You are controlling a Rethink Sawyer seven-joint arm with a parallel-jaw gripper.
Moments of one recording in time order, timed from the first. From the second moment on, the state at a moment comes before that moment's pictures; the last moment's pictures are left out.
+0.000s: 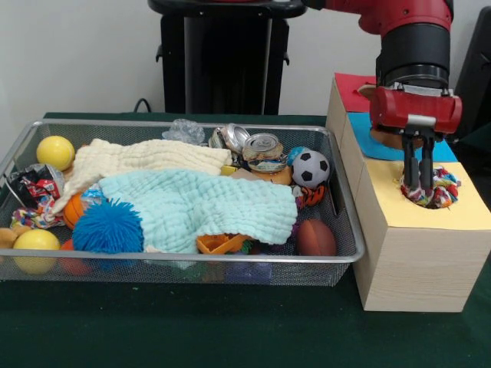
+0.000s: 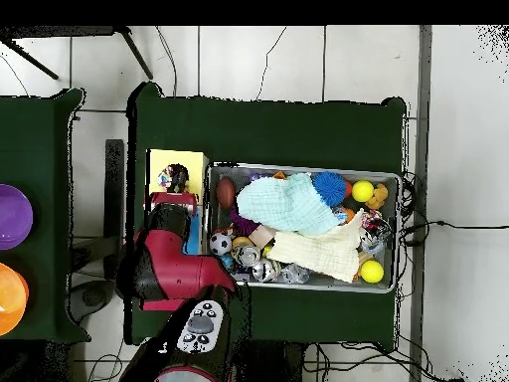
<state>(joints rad) 0.23 -0.50 -0.18 1.81 0.20 -0.57 1.71</state>
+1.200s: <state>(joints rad) 0.23 -0.48 -0.20 1.78 0.20 -0.57 1.71</state>
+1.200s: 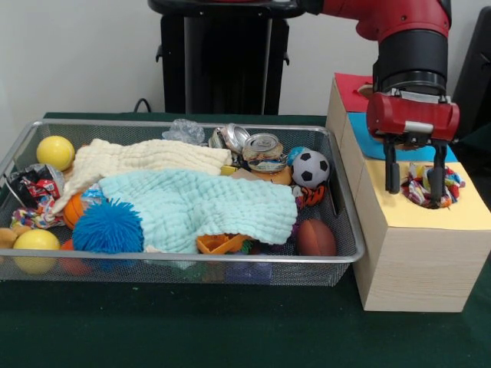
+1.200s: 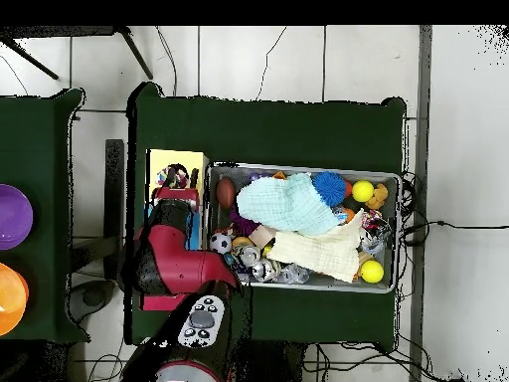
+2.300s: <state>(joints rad) 0.44 -0.38 -0.46 1.60 0.24 -0.19 1.71</state>
